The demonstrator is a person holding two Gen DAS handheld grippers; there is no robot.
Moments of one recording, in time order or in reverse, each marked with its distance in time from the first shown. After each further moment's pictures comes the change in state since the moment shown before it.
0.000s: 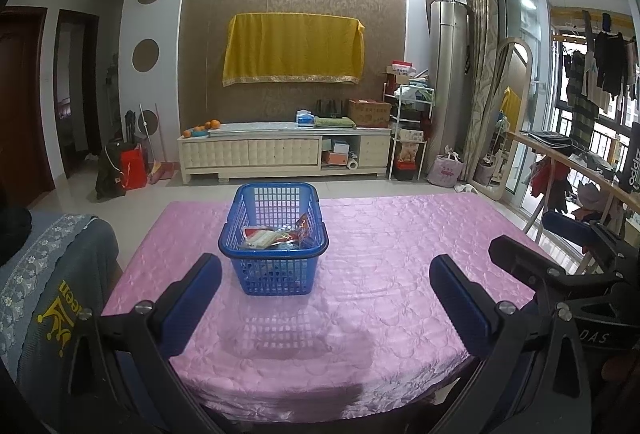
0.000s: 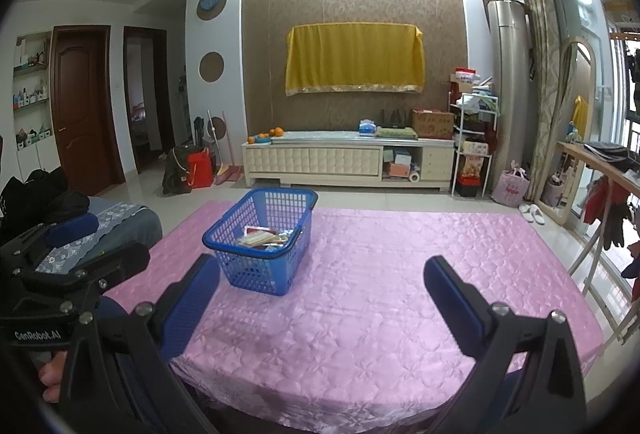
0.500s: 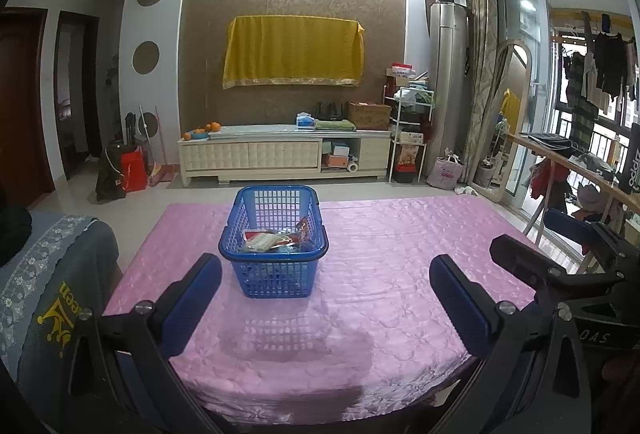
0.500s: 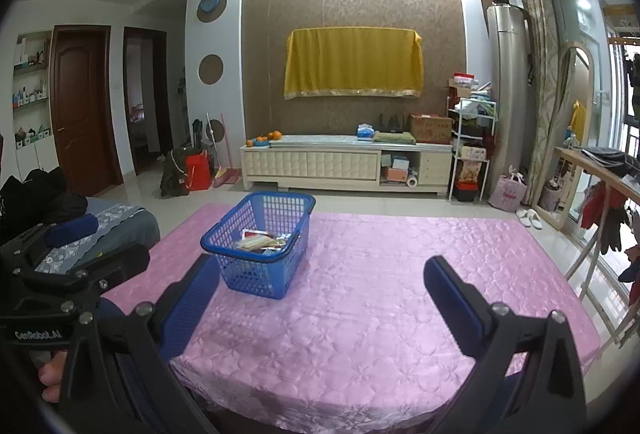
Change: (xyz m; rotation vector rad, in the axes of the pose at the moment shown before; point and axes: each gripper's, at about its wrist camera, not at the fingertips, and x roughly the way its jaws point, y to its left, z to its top) left arm -0.001 0.000 0.002 0.004 -0.010 0.002; right arm -0.001 0.002 -0.001 -0.009 -0.016 -0.010
